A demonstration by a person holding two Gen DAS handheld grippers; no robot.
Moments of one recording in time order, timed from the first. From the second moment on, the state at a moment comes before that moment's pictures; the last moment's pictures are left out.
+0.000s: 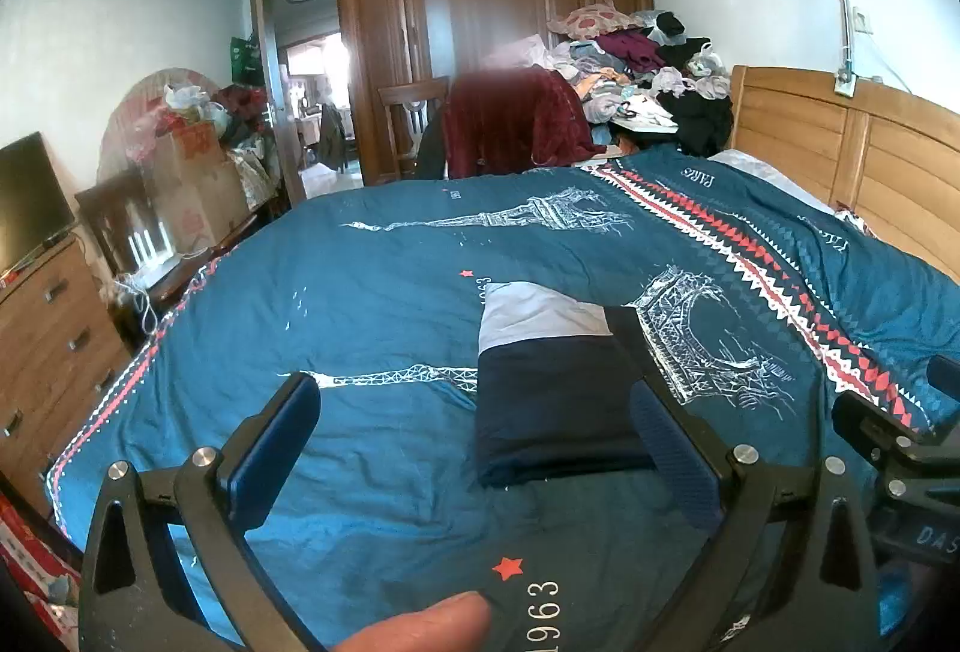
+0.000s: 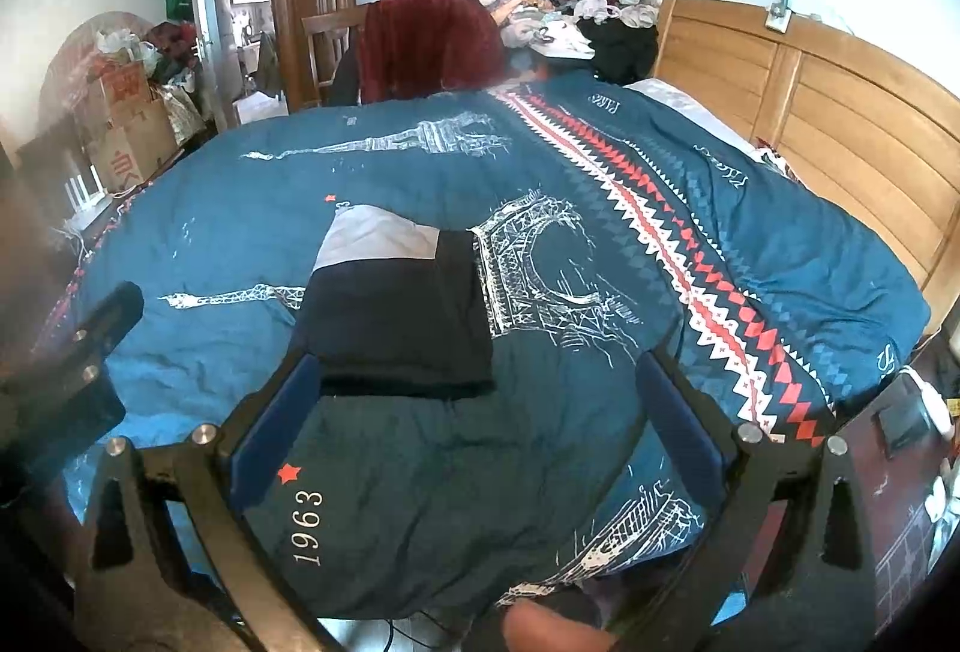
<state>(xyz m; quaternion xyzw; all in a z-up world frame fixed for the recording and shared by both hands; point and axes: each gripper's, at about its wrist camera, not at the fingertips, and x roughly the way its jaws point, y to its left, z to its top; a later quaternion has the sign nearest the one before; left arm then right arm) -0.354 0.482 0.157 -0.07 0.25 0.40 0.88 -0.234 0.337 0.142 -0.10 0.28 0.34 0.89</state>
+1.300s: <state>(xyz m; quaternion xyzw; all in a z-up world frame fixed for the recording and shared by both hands) -0.363 0.504 0.139 -0.09 0.27 0.40 0.87 -0.235 0.341 0.139 -0.09 0.27 0.36 0.89</state>
